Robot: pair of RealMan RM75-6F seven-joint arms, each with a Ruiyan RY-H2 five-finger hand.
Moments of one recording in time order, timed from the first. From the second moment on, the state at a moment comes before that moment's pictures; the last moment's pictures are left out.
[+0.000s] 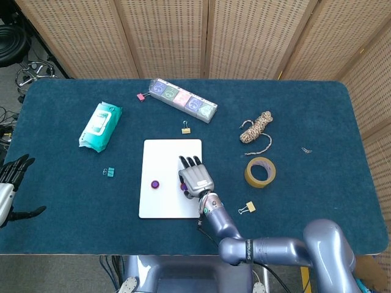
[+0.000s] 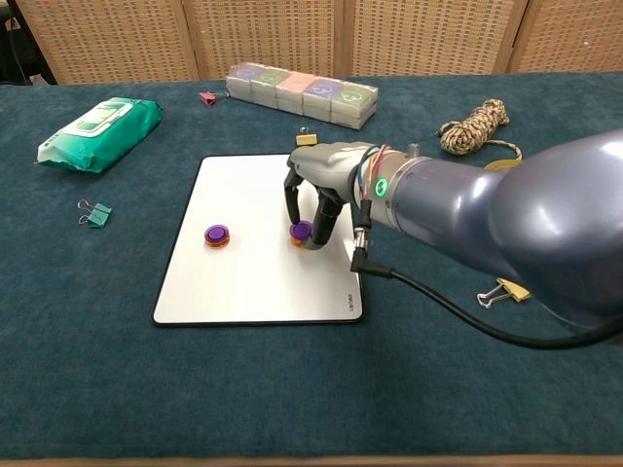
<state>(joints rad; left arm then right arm) -0.17 -0.93 -0.04 -1.74 1.48 1.36 -0.22 1.09 -1.86 0.30 -1.44 -0.49 1.00 -0.81</state>
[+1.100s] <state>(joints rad) -0.17 -0.92 -0.03 -1.73 1.48 1.35 -0.21 1.12 -1.87 0.29 -1.39 -0.43 0.99 -0.82</state>
